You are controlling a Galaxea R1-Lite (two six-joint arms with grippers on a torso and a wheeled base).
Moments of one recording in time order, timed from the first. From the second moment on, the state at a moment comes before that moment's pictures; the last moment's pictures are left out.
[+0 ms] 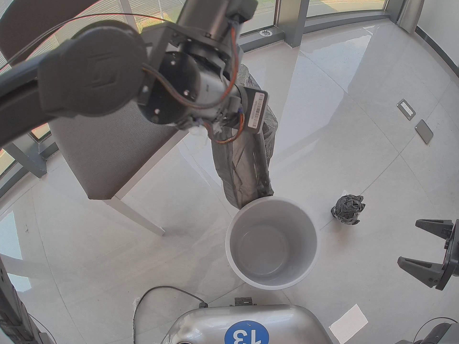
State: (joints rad) left arm -0.83 1.93 -2.00 0.51 0.44 -0.06; right arm 0.25 0.84 -0.39 -0.16 0.36 -0.03
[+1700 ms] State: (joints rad) left arm -0.96 1.54 -1.49 -0.20 0.28 -0.09; right arm 0.30 1.02 -0.41 -0.16 0.35 -0.35
